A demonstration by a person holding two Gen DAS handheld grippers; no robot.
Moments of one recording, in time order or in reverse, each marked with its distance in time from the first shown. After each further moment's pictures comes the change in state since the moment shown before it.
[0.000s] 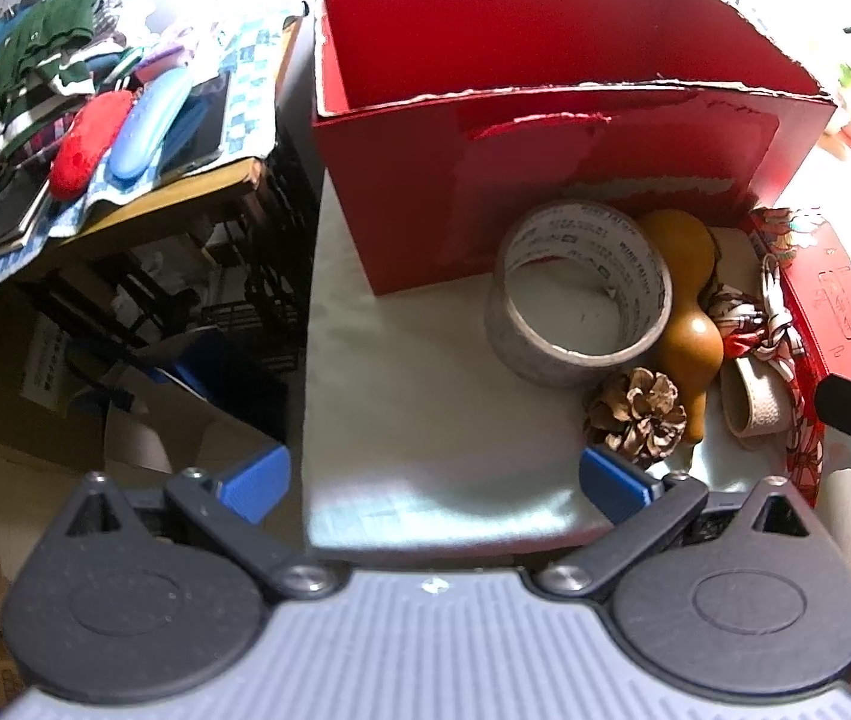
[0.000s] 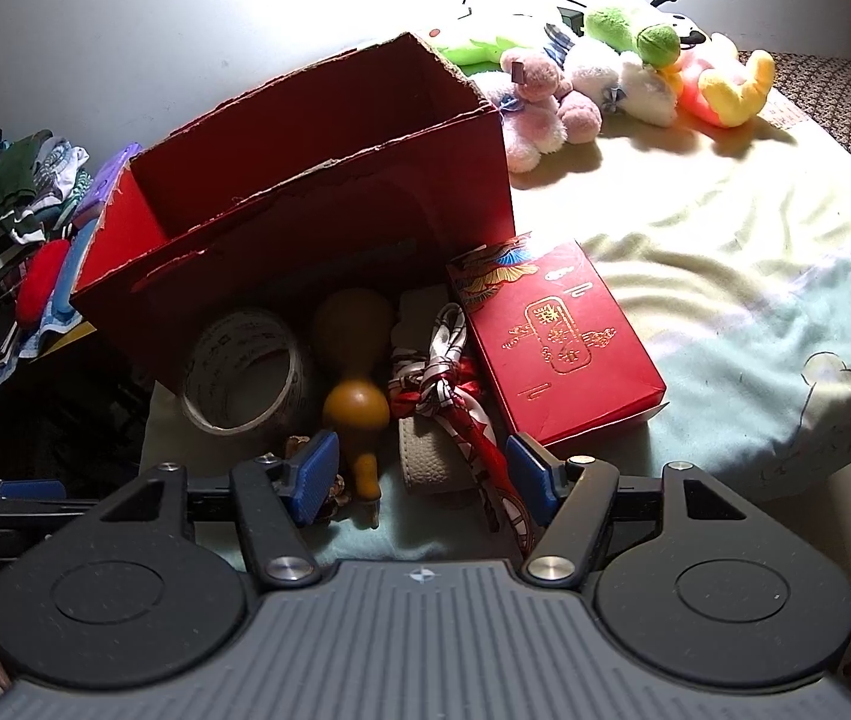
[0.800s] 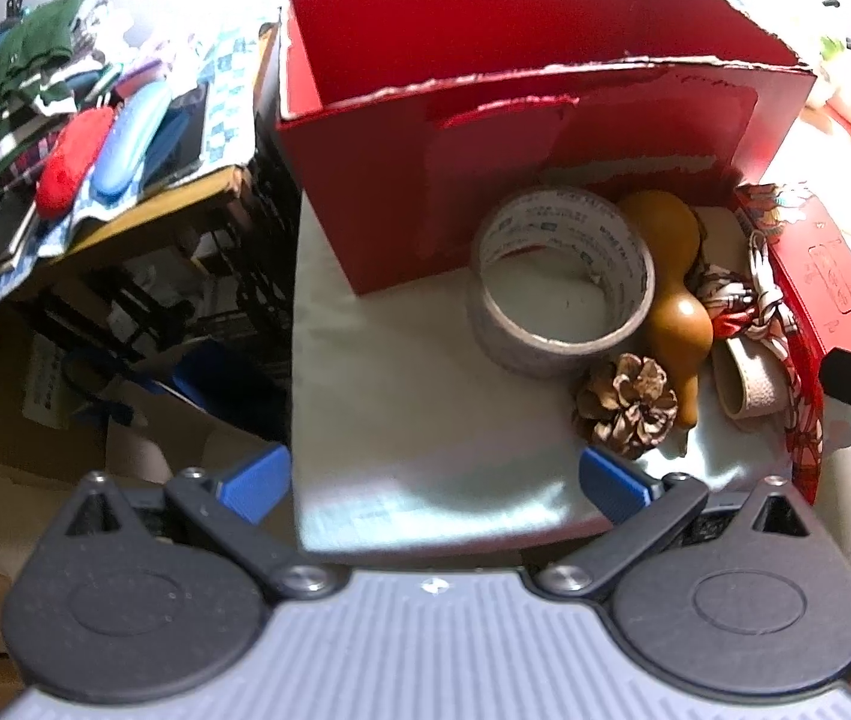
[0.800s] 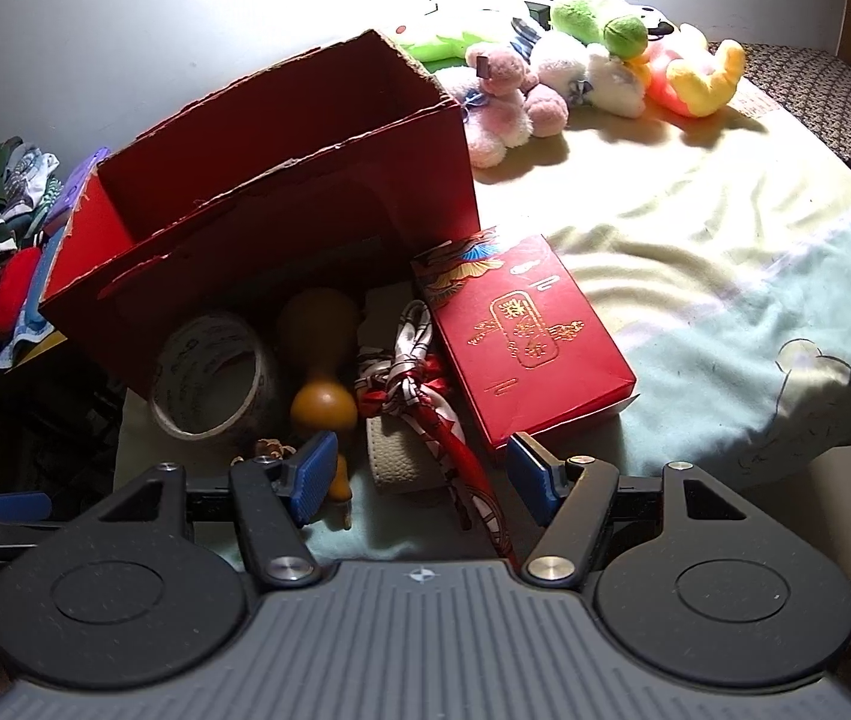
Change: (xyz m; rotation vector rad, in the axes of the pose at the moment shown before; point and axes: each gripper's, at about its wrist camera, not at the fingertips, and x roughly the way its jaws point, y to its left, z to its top) left arm 0.002 -0.012 0.000 0.055 -0.005 0.008; right arm 0.002 -0.009 0.000 0.034 0.005 -0.056
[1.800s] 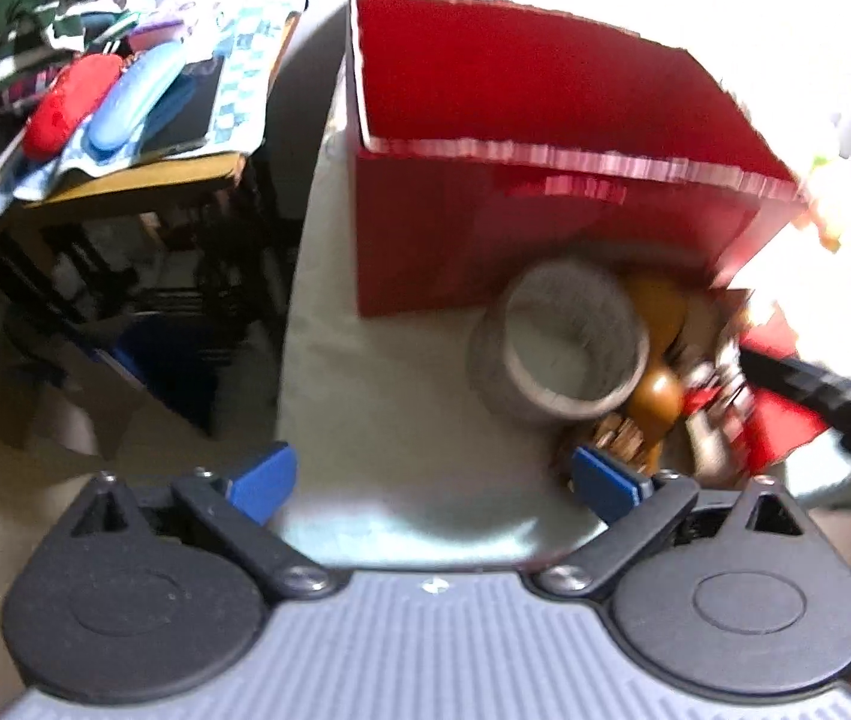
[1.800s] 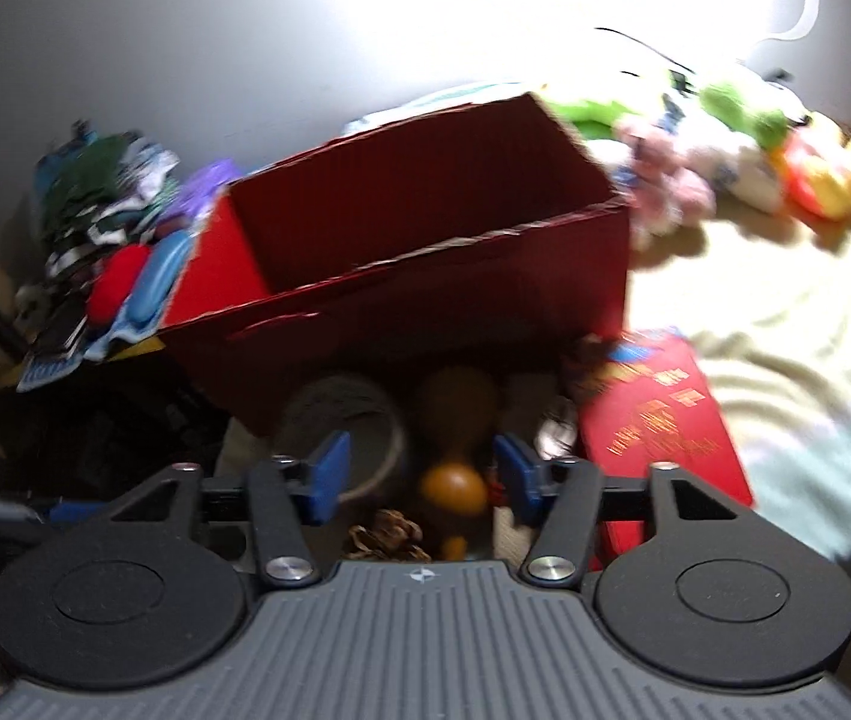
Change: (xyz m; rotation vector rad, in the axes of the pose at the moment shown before) left arm -0.007 0.053 0.009 -0.207 -0.055 -0.211; right arm 0.009 0.042 0.028 -0.191 -0.066 0.232
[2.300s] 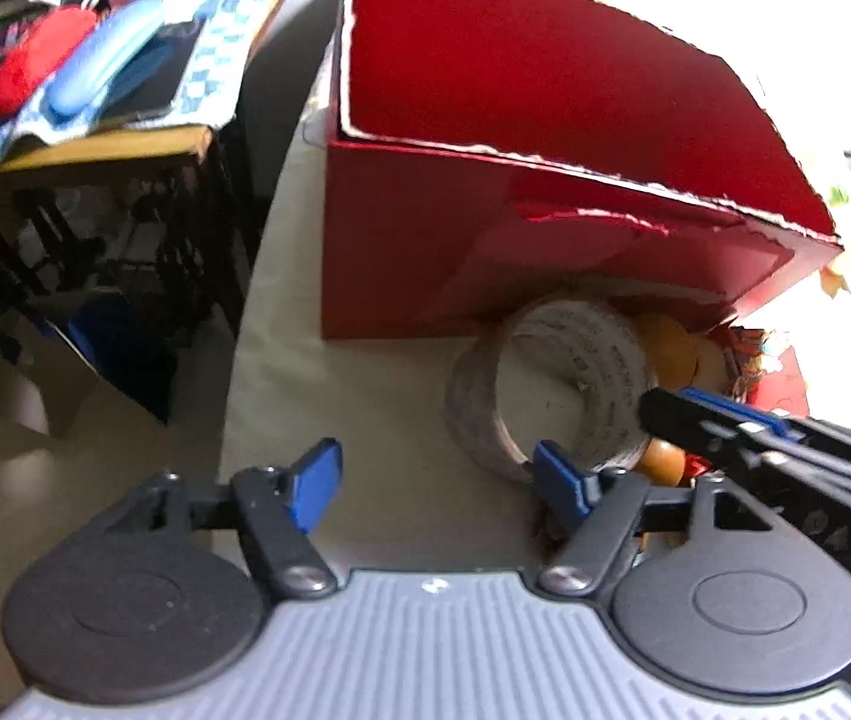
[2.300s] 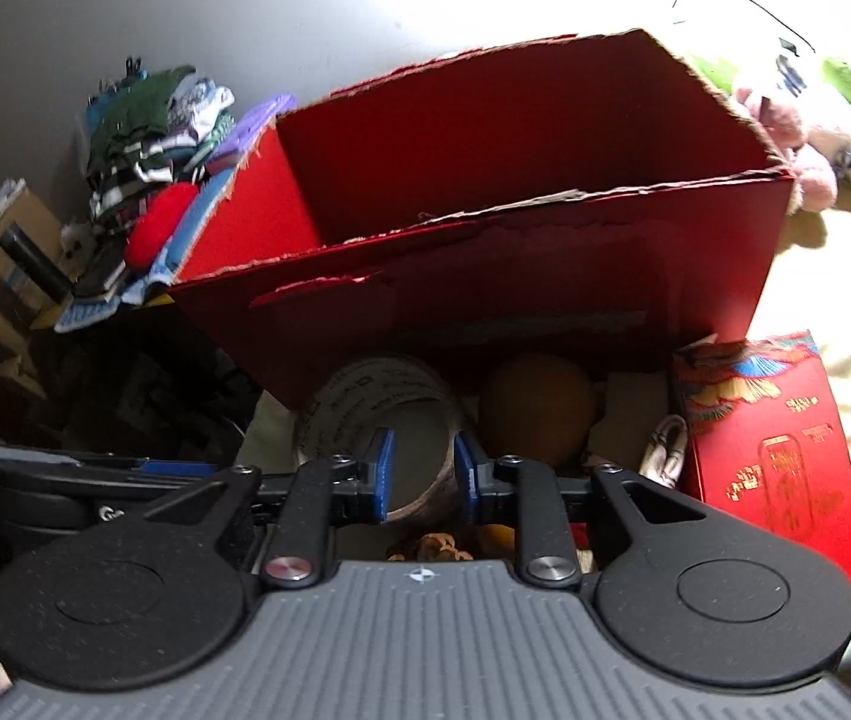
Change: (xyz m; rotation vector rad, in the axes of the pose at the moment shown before) left arm 0.048 0.002 0.022 -0.073 0.060 -0.039; right arm 0.054 0.005 0.009 -0.062 0.110 0.112
